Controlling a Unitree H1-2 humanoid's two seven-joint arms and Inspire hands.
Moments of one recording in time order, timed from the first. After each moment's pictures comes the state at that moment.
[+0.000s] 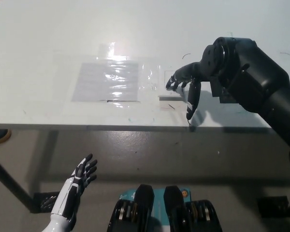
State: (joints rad) left_arm 0.04 0.10 -0.03 -0.07 -0.02 0.05 -0.10; right_arm -1.25 -0.25 0.75 0.82 -0.44 0.36 0.88
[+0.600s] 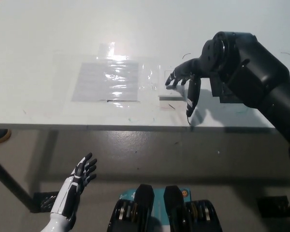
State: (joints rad) left_arm 0.04 0.10 -0.02 -0.07 -0.02 0.05 -0.10; right_arm -1.28 -0.25 0.72 0.82 -0.45 0.35 0.92
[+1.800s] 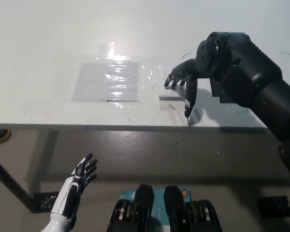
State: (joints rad) left_arm 0.04 0.10 -0.03 -0.07 -0.02 0.05 -0.10; right_arm -1.29 -0.20 0.71 0.92 -0.50 0.32 0.90
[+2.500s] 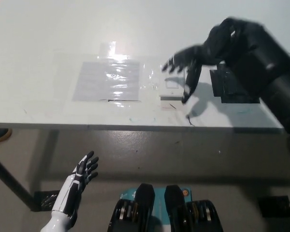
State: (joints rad) left_arm 0.02 0.10 -0.03 -0.07 -0.02 0.05 -0.10; right_arm -1.31 -0.27 0.52 0.82 -0.44 0.28 0.92
